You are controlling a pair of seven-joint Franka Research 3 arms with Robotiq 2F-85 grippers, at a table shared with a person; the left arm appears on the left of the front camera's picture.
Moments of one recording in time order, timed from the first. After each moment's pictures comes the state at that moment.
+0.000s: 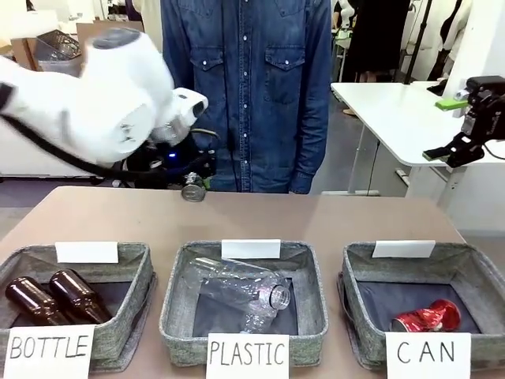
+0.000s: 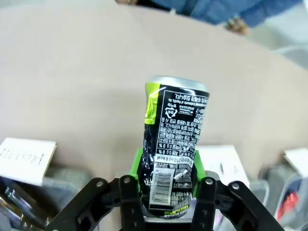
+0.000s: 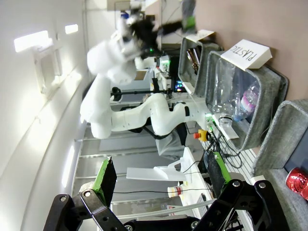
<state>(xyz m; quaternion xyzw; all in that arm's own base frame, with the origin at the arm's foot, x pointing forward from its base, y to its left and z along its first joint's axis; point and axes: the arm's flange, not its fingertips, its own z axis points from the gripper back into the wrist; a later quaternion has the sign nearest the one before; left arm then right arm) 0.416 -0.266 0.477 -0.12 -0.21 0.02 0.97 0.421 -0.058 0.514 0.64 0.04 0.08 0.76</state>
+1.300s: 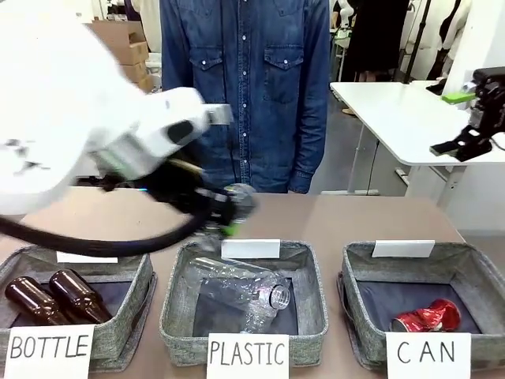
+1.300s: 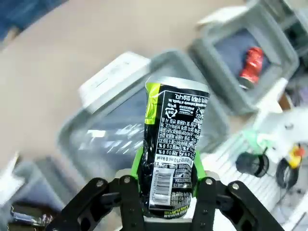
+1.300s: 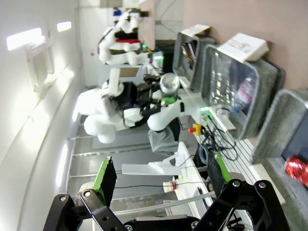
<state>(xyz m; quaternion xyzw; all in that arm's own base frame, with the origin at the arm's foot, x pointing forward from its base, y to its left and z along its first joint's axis) 0.240 -0.338 0.526 -0.18 -0.22 -0.35 0.89 0.406 -0.074 0.538 0.62 0.04 0.08 0.78</state>
